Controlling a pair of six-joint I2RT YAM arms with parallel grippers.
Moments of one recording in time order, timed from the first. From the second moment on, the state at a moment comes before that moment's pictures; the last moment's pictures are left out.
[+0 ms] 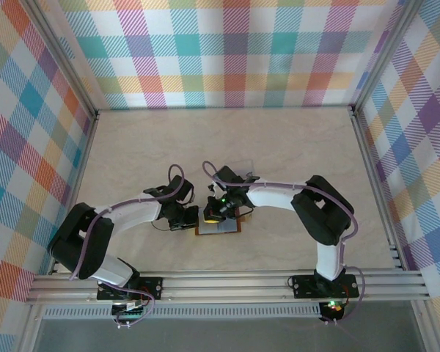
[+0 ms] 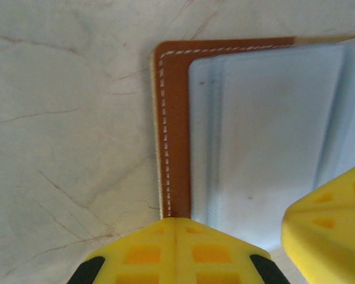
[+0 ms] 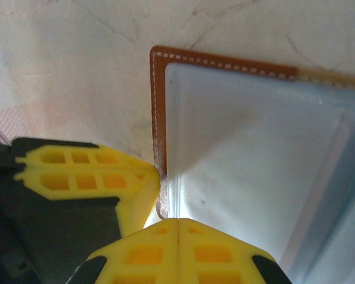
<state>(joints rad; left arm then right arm) -0.57 1.48 0.71 -0.50 0.29 -0.66 0.85 1.89 1.14 -0.33 -0.55 0.84</state>
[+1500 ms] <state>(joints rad) -0.55 1.51 0.72 -0.49 0.33 -0.63 0.89 1.89 1.31 -0.89 -0.04 0.69</state>
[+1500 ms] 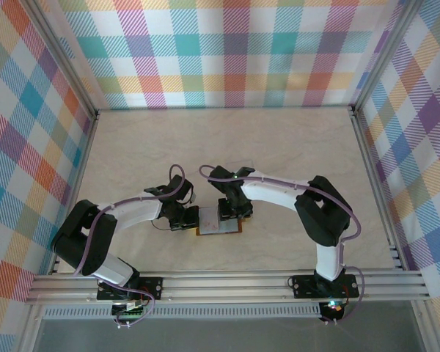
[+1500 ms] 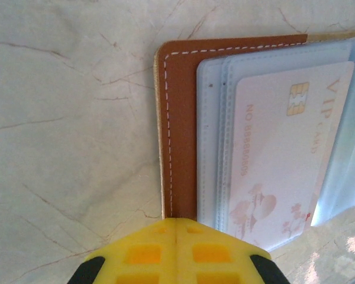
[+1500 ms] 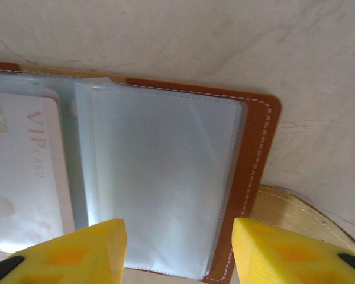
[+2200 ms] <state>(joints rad) -0.55 1.50 0.84 -0.59 0.31 -0.63 0.87 1.75 1.23 -0.71 -0.22 0.66</state>
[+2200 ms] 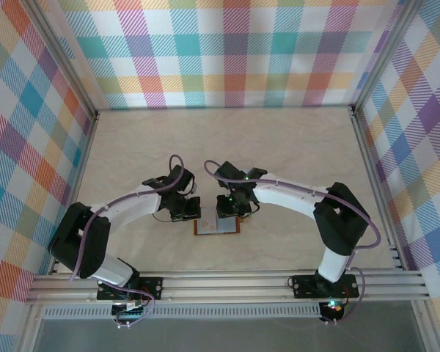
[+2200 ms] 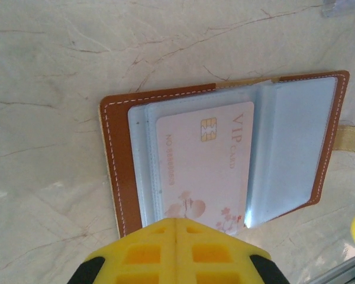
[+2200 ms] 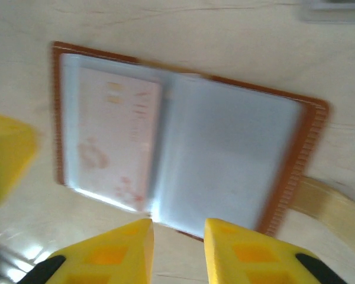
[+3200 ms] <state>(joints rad) -0.55 1.58 0.83 -0.57 0.28 -0.63 0.82 1.91 1.16 -0.47 -0.44 0.71</state>
